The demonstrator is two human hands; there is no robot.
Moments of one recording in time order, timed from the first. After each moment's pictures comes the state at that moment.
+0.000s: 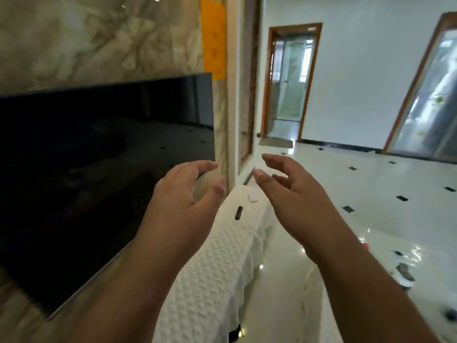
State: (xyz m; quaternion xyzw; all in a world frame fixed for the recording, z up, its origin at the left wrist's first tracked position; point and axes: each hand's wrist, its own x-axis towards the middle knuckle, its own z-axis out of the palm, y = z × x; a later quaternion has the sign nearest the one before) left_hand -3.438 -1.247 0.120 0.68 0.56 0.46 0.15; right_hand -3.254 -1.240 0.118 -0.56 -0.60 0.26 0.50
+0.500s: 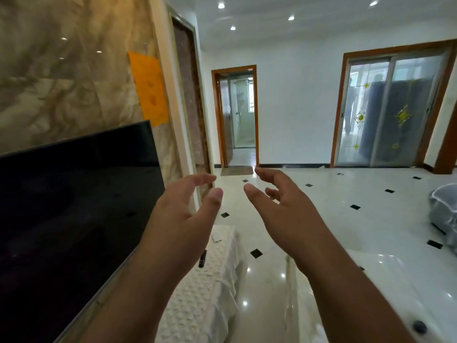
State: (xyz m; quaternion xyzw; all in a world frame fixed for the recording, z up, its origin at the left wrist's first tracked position) left_hand -3.275 -1.171 0.184 0.72 0.48 0.46 0.21; right_hand -3.102 -1.179 0.157 -0.60 -0.54 0.18 0.56
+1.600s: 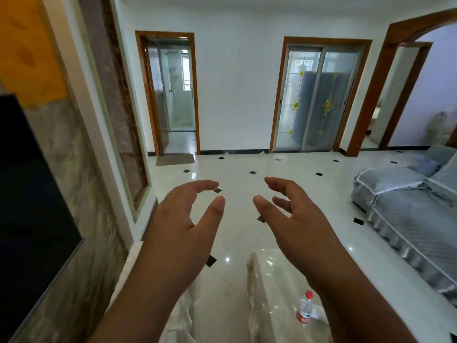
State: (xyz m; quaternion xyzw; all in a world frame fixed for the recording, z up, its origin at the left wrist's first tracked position) left_hand -3.173 -0.797 0.129 0.76 0.37 0.41 0.33; right_hand -3.011 -0.879 0.118 -0.74 -0.42 0.12 0.52
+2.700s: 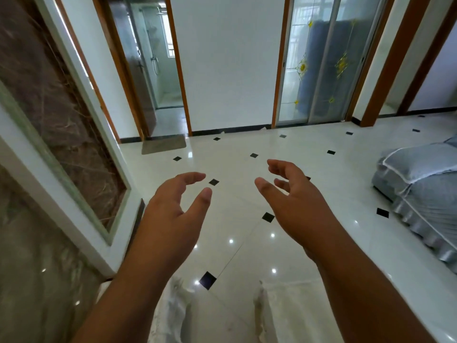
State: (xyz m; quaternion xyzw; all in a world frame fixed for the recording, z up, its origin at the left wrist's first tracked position) left_hand -2.873 -0.410 0.082 0.77 0.41 0.34 0.34; right_hand -2.691 -0.506 0.077 -0.75 -0.39 0.15 0.52
